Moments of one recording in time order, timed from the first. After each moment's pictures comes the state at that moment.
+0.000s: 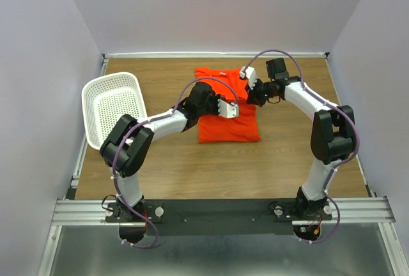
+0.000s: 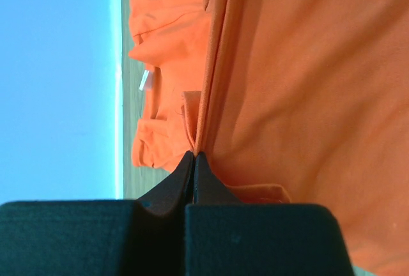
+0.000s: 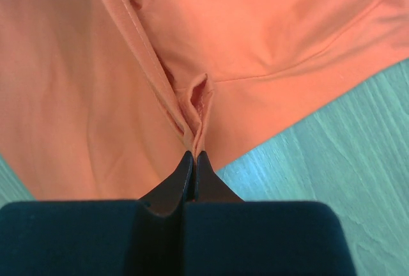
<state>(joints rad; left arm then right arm) -0.64 1.80 1.11 0.20 0.15 1.08 0.24 1.86 1.39 -0.48 -0.54 -0.72</state>
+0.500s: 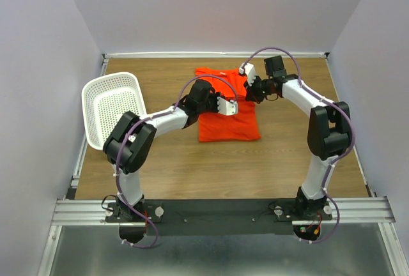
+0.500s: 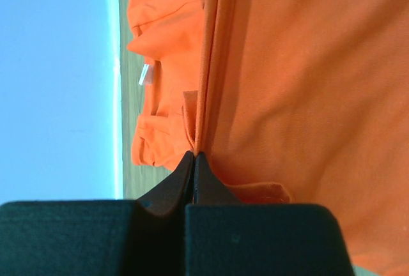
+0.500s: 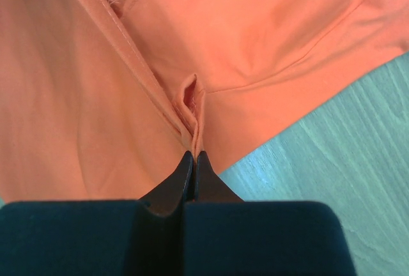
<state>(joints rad) -0.62 1.85 1.16 0.18 0.15 1.10 0.24 1.92 1.44 -0.44 -0.51 -0.66</state>
